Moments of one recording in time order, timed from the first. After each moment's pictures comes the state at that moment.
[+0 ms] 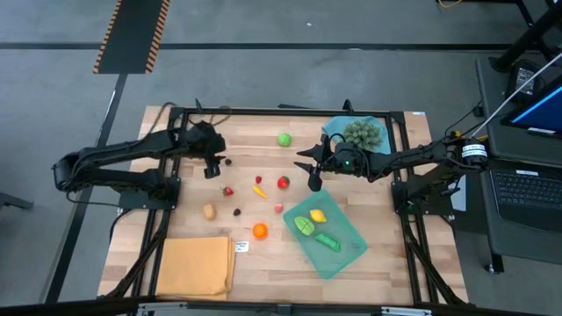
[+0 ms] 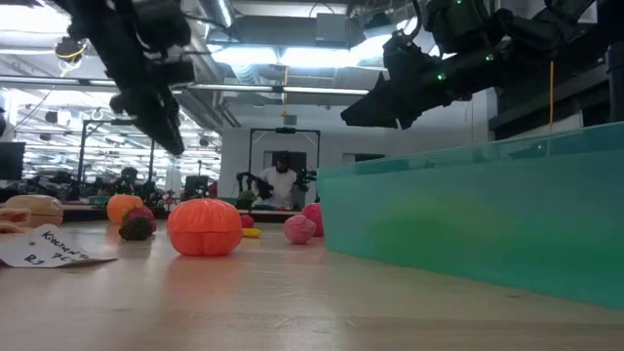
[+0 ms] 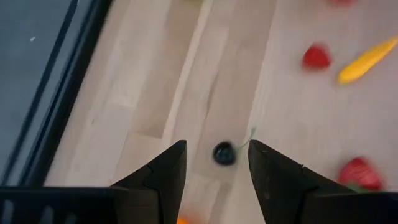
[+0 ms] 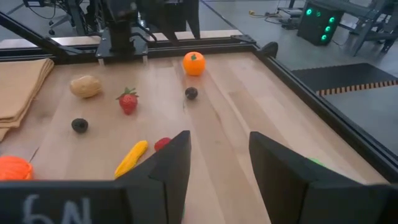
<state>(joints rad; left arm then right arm) 0.45 0.98 0.66 -0.63 -0.12 0.27 -0.14 1.46 0.62 0.57 0.13 -0.01</state>
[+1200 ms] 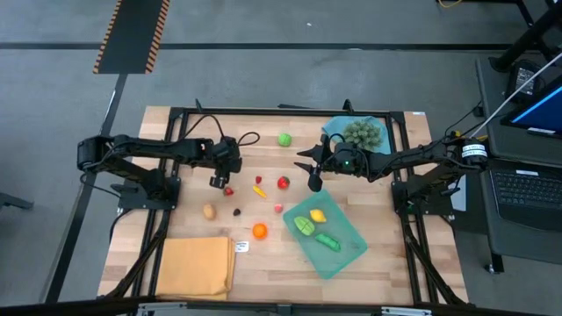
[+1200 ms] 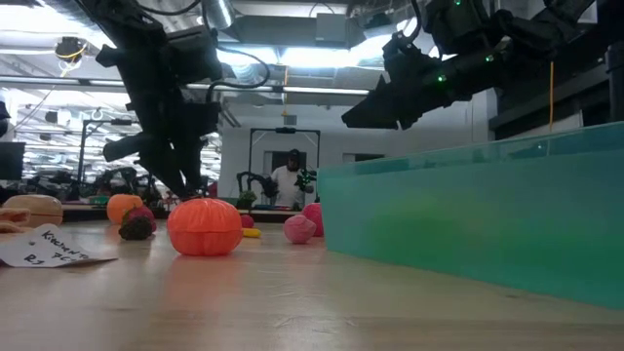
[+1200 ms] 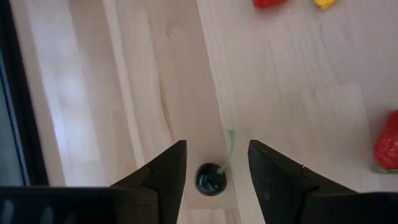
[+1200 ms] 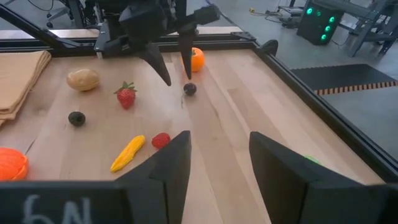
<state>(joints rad) 0.29 1.30 0.66 -0.49 -0.20 0.59 -0.14 1.46 0.62 0.56 0.13 -0.03</state>
